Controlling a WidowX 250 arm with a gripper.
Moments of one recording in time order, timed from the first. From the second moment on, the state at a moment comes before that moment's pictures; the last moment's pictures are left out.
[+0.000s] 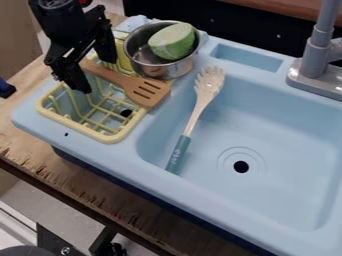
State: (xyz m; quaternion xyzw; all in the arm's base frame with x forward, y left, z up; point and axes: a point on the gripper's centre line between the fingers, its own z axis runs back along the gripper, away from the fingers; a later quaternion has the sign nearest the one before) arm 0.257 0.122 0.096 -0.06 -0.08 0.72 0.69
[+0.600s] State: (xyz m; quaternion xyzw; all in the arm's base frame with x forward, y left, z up) arm 0.250 0.126 0.091 -0.06 -0.07 0.72 0.69
